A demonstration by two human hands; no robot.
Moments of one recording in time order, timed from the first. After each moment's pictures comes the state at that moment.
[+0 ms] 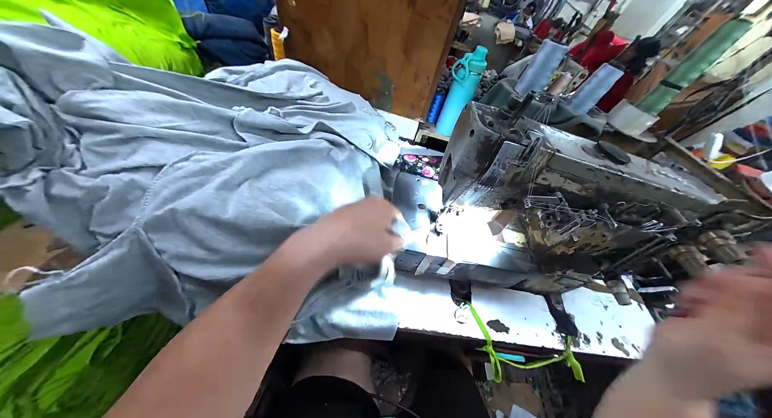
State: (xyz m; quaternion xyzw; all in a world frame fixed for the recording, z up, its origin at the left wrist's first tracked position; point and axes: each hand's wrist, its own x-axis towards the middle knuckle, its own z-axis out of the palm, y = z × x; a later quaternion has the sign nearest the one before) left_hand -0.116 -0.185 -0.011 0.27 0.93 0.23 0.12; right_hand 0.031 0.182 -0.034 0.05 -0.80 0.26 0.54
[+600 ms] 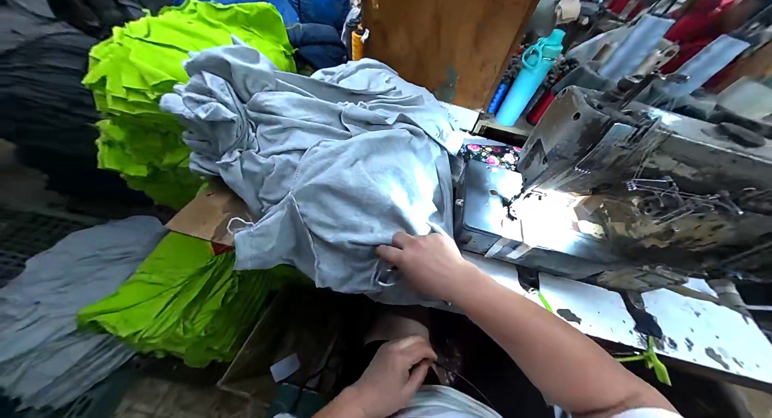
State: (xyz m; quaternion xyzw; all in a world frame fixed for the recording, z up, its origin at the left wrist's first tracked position) left_hand 0.057 -0.266 -0.265 0.37 0.81 0.46 -0.04; right_hand -0.076 -0.139 -0.087 0.42 -0.90 0.05 -0.07
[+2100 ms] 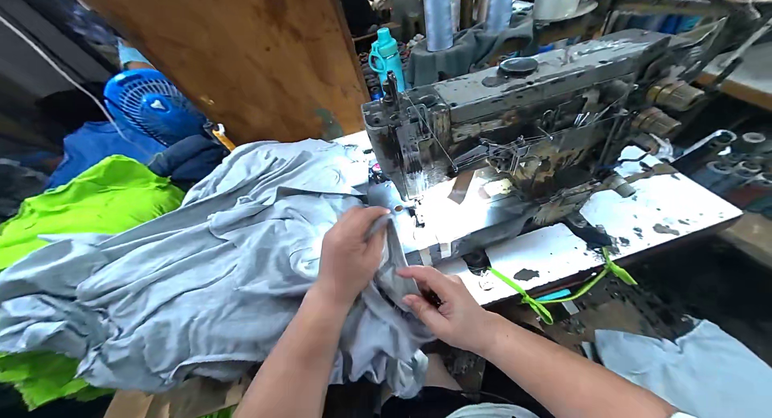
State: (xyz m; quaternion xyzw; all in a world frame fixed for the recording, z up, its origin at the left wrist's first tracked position) left_hand -0.142 -0.172 -0.067 0.43 0.79 0.37 -0.22; right_hand -0.021 -0.024 -0.144 0.24 -0.72 0.59 0.27
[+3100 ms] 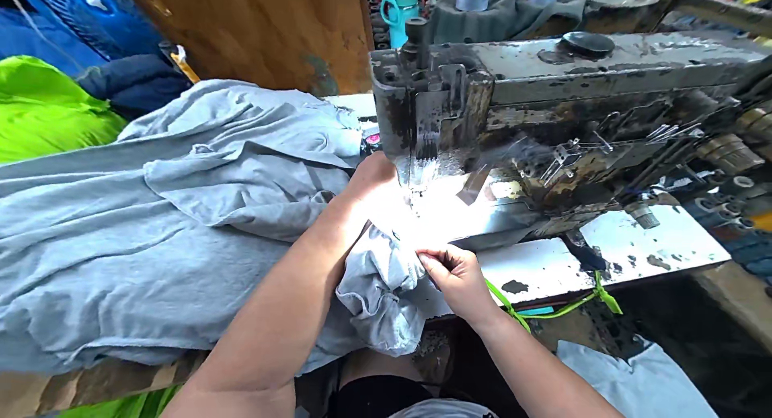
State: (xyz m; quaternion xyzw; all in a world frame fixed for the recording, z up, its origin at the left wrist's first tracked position) left_hand -0.272 -0.091 -0.107 0.31 0.93 0.19 0.02; right_hand -0.041 0.013 -0.157 0.01 -0.69 0.71 0.16
